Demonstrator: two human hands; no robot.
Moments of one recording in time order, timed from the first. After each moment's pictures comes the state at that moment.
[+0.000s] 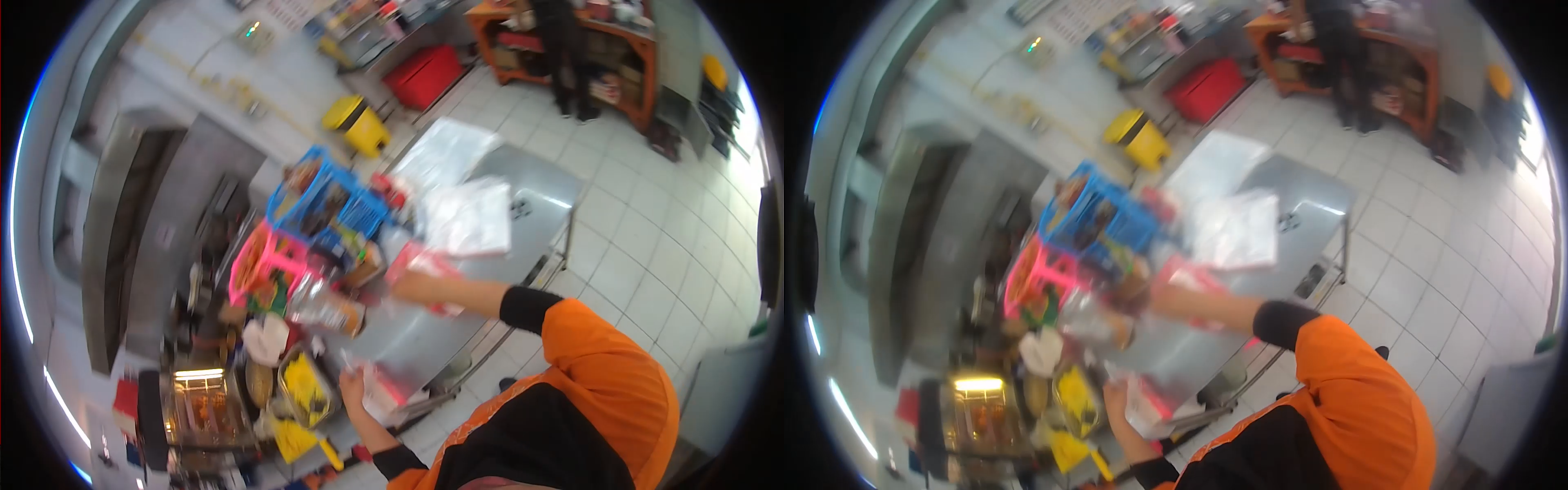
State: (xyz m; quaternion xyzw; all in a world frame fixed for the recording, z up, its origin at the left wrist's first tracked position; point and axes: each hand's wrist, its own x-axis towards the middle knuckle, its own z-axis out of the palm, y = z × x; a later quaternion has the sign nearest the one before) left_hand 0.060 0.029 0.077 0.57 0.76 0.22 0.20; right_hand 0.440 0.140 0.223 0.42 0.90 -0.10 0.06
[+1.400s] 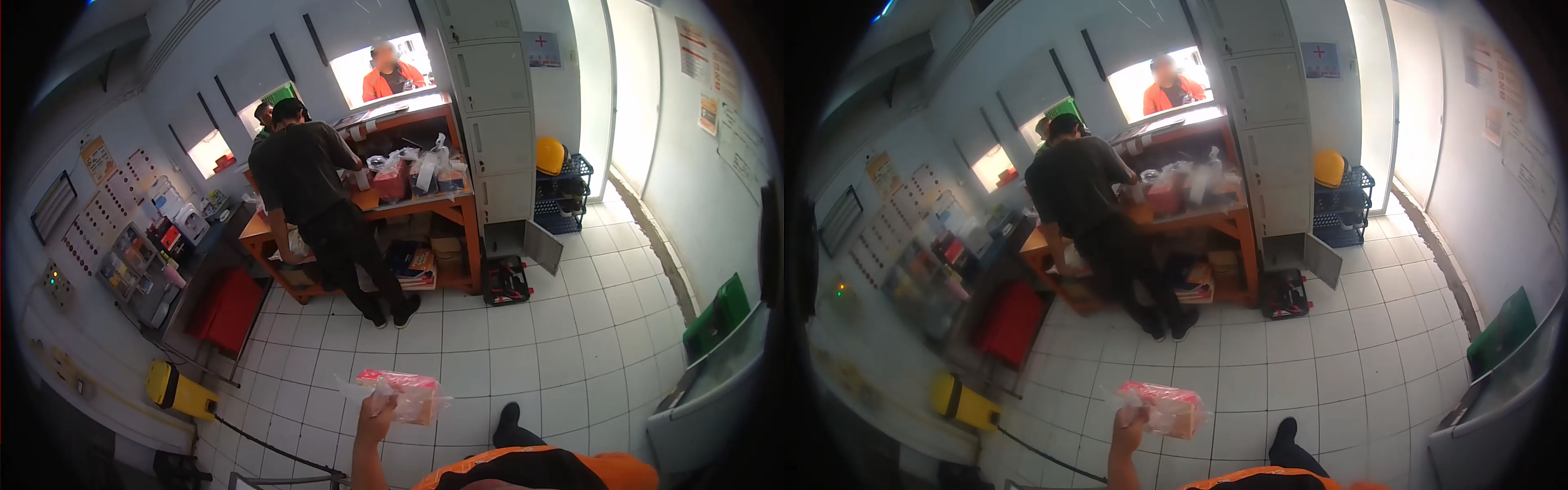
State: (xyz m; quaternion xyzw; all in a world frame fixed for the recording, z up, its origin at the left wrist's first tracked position) left_hand 1.169 0.497 0.169 0.76 0.20 0.20 0.59; right_hand 1.314 -0.013 -0.178 0.84 -0.02 -0.49 -0.24
